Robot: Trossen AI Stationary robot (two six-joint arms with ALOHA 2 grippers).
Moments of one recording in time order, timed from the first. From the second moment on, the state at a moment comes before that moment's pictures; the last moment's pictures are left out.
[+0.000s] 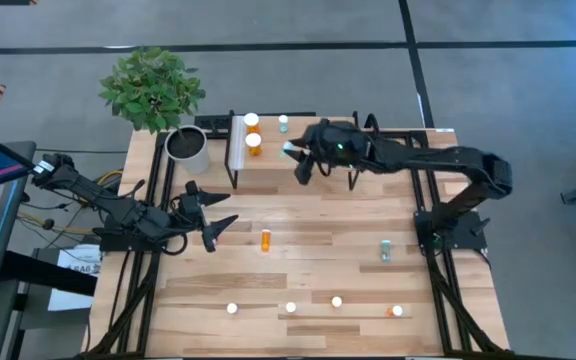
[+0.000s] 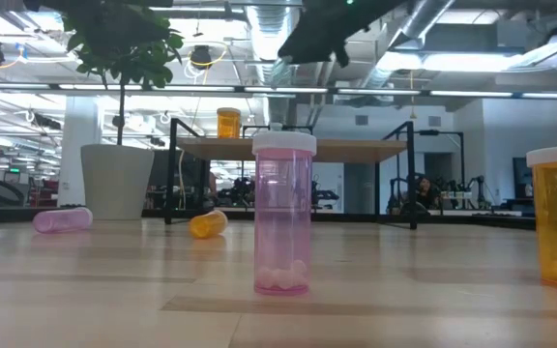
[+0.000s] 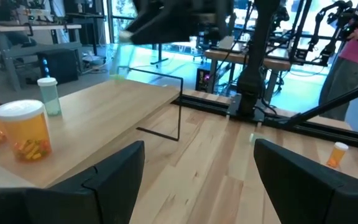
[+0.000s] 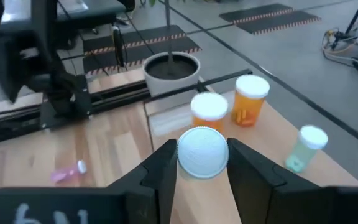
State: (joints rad) left arm -0.46 0.79 0.46 0.19 -0.84 -0.21; right arm -0.25 1.53 1.29 -0.09 0.16 0.10
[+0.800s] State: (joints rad) left arm -0.46 0.79 0.46 0.17 -0.84 -0.21; right arm -0.39 1.86 1.59 -0.38 0.11 0.05
